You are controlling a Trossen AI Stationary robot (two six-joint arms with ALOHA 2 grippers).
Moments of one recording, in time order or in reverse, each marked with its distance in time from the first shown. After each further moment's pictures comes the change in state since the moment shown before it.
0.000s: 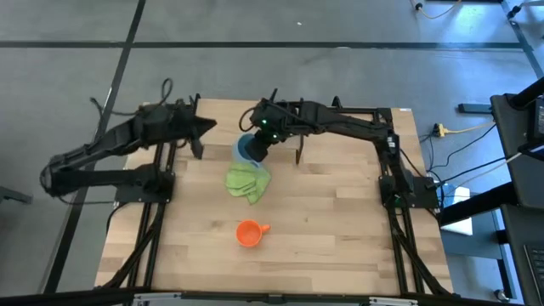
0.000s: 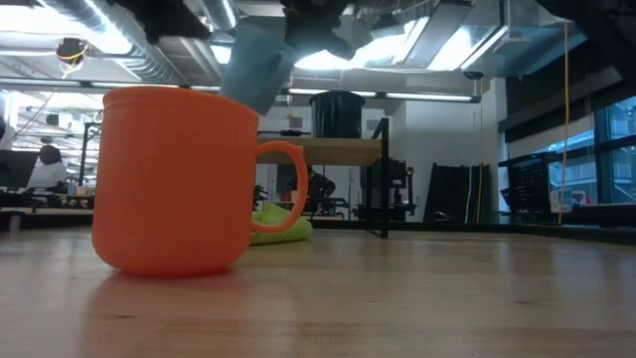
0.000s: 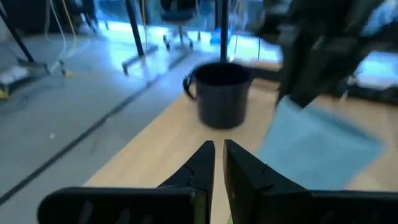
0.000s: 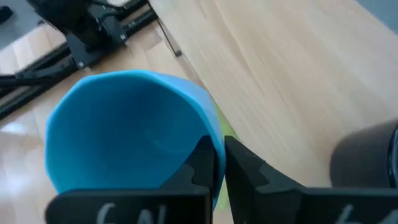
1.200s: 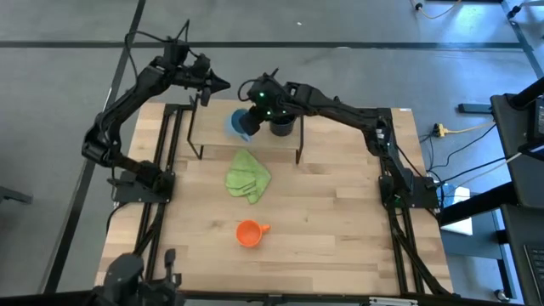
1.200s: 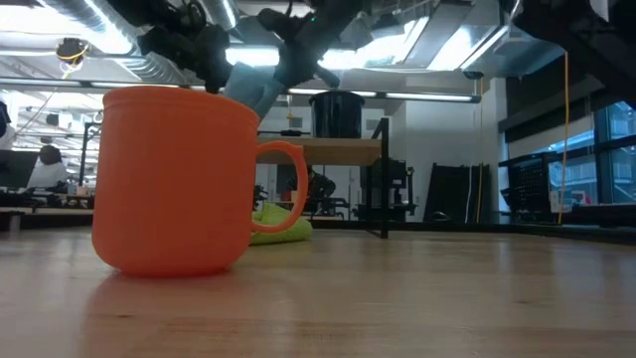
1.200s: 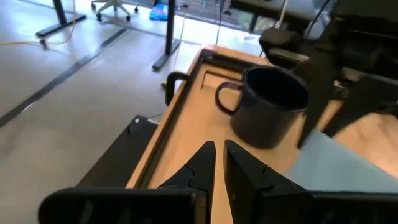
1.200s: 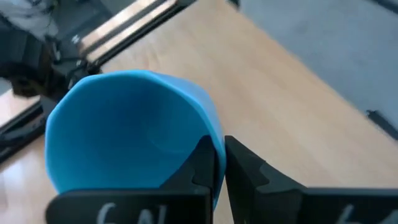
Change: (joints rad) left arm 0.686 0.672 0.406 -0.040 0.900 0.337; right arm -0.166 0.097 0.050 0.165 -0.067 -0.065
